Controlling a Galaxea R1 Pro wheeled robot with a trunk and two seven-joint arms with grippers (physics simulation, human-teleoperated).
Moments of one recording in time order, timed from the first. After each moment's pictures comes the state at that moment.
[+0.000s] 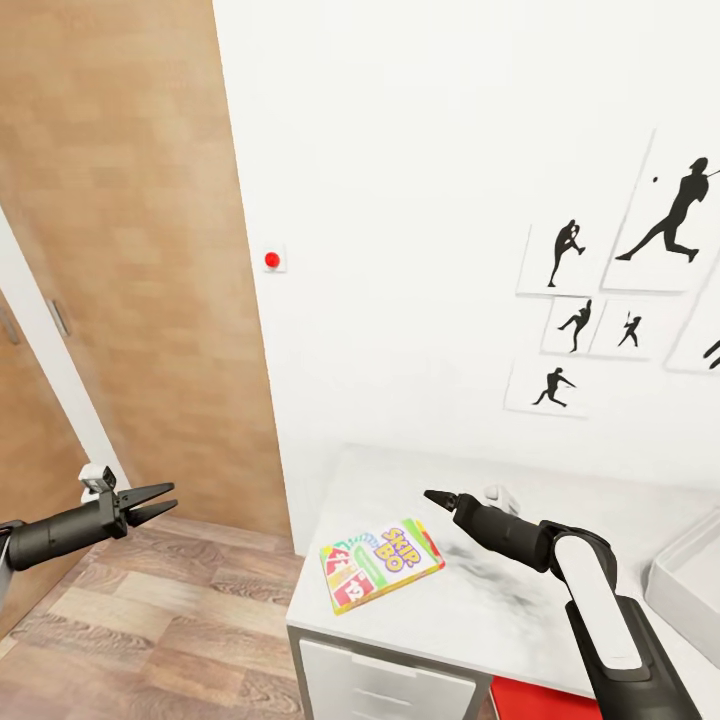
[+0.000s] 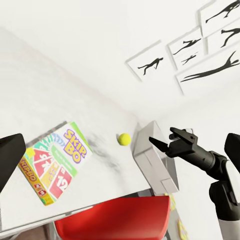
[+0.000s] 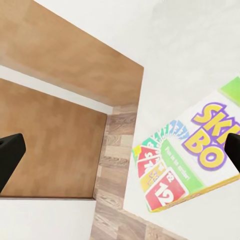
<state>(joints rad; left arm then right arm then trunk) -0.55 0.39 0.48 -0.98 0.01 1.00 -1.57 -0.36 -0.05 -0.07 -1.52 -0.99 0.96 -0.10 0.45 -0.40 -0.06</state>
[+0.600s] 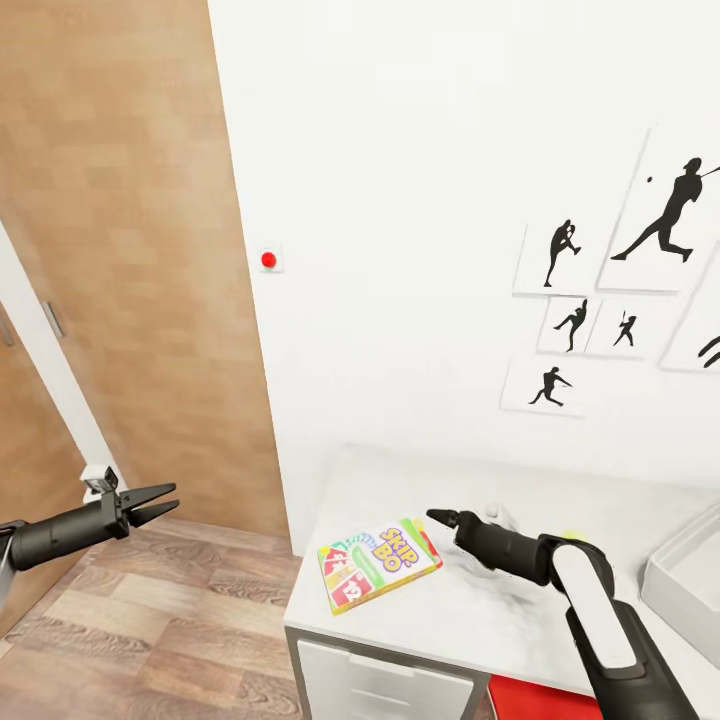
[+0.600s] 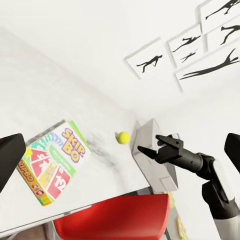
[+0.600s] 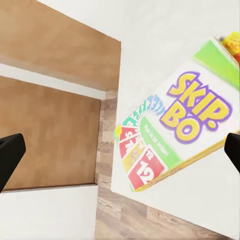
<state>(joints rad) -0.55 0.39 0.48 -0.98 0.00 1.00 -1.57 -0.36 -0.07 -0.08 -1.39 -1.00 0.98 -0.07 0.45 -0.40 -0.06</state>
